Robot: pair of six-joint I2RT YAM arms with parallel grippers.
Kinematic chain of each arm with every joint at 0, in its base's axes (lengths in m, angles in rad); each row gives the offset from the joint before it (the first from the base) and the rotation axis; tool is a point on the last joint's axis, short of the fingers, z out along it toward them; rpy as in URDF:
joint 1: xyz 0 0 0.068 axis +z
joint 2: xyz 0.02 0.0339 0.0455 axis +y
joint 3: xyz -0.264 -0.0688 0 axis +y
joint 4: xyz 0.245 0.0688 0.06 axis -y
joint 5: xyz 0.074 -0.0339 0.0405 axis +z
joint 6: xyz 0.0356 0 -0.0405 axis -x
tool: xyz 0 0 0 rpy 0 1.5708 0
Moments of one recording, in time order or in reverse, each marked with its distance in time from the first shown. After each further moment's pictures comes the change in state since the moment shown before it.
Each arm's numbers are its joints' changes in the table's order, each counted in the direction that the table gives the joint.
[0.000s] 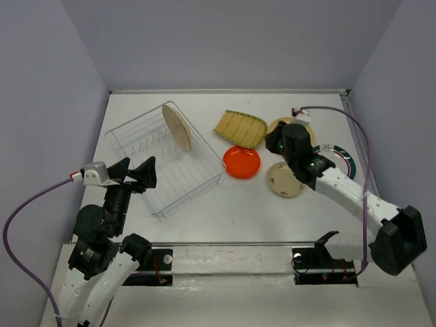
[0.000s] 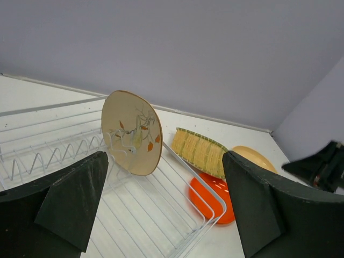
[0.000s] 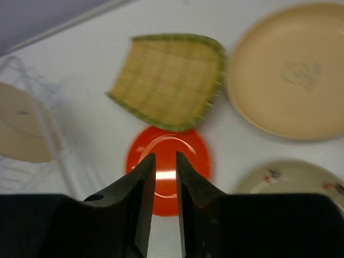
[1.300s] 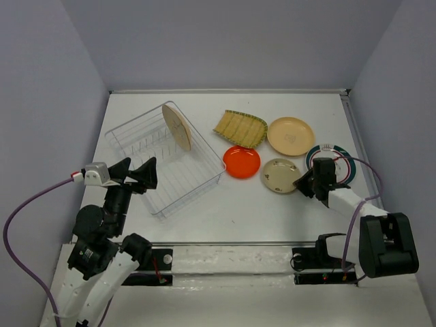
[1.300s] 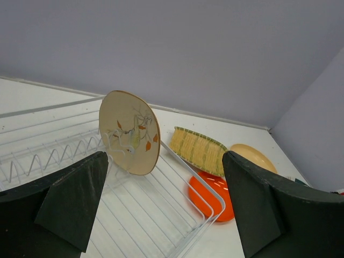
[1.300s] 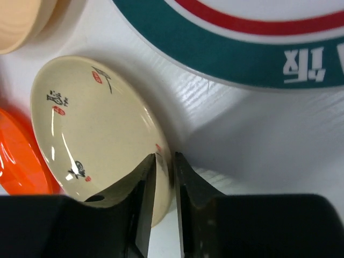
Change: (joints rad) left arm -0.022 -0.005 0.000 0.001 -0.003 -0.013; right arm -0.553 -0.097 0.573 -0.045 0.307 -0.373
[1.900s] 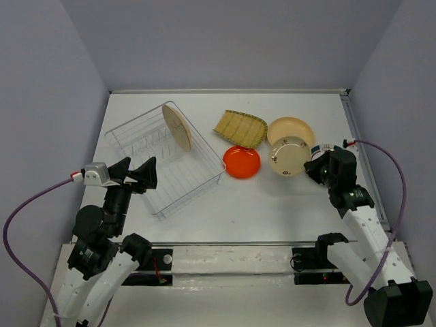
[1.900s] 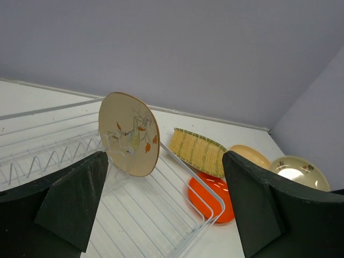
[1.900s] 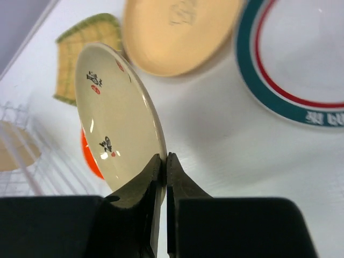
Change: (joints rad) left arm 0.000 0.000 0.000 0.007 -0.002 -0.004; right arm 0.014 -0.432 -0.138 -0.266 0.000 0.154
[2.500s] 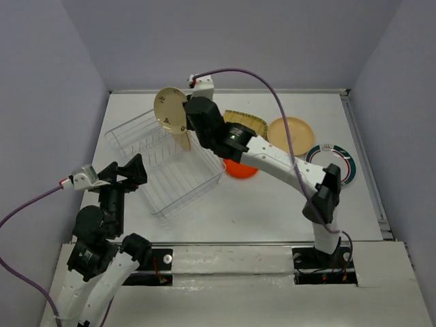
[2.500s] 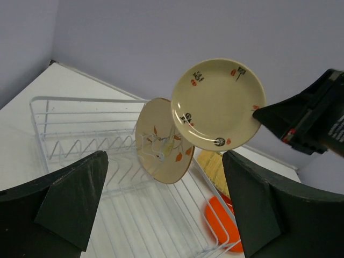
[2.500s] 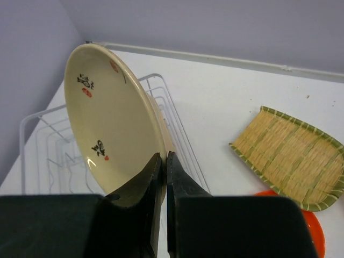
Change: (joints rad) left arm 0.021 -0.006 0.000 -0.031 0.194 0.070; right arm 0.906 1.107 -1.414 0.025 -0.639 0.461
